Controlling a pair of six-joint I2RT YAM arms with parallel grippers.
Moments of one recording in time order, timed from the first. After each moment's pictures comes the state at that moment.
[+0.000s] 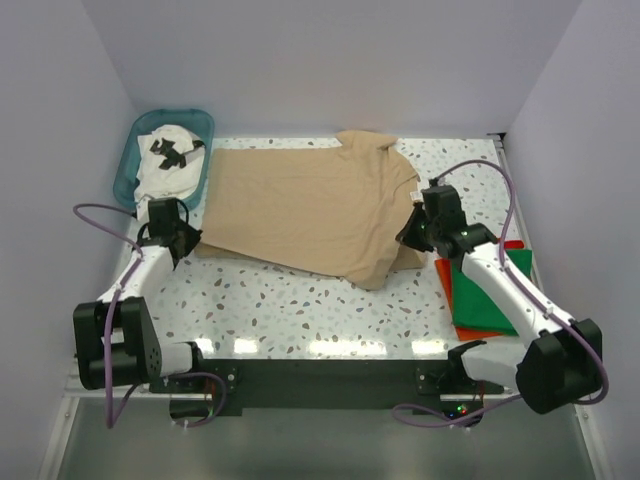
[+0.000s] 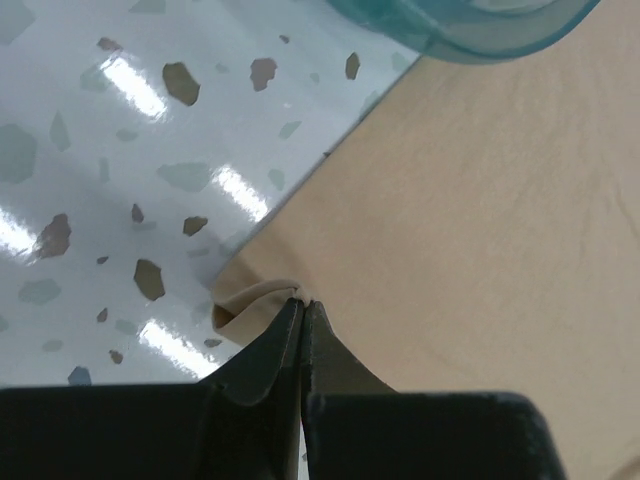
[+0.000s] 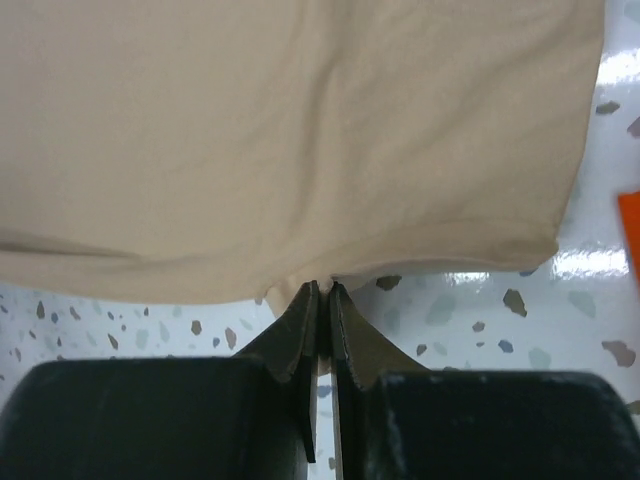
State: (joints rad) left arm 0.13 1.28 0.68 -0.22 -0.13 -0.80; right arm 0.33 1.18 0.89 -0.52 0.02 0.67
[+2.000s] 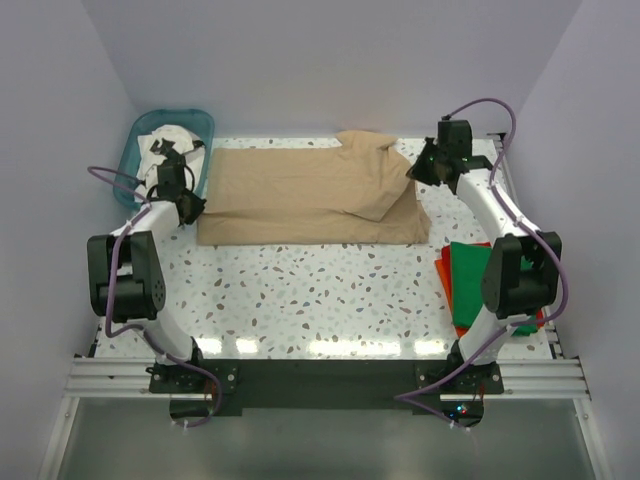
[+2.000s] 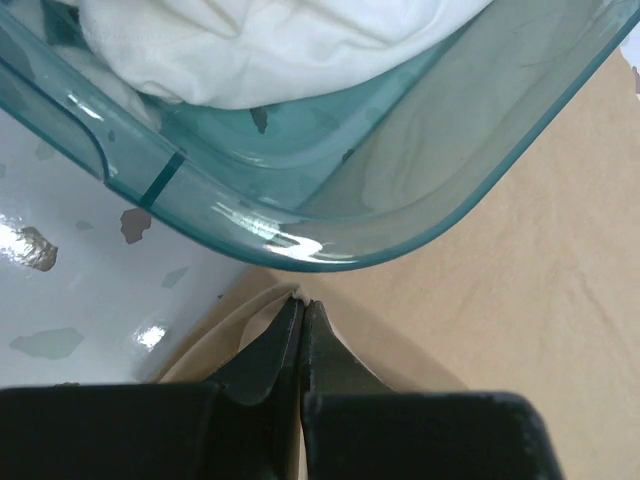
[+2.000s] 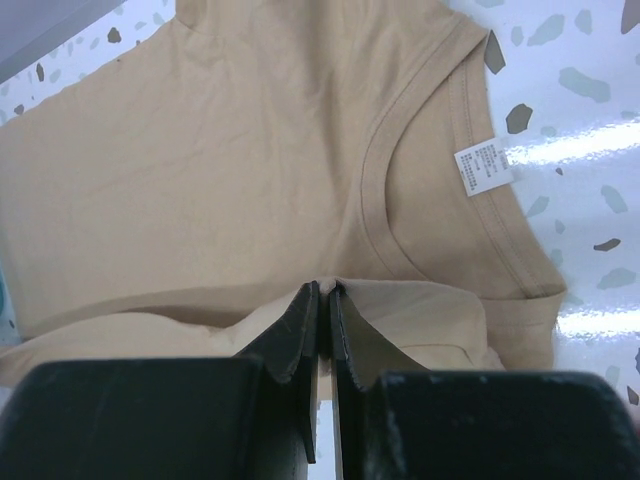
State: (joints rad) left arm 0.12 1.70 1.05 -0.20 -0.14 -0.81; right arm 0.12 1.74 1.48 -0.45 -0.05 0.55
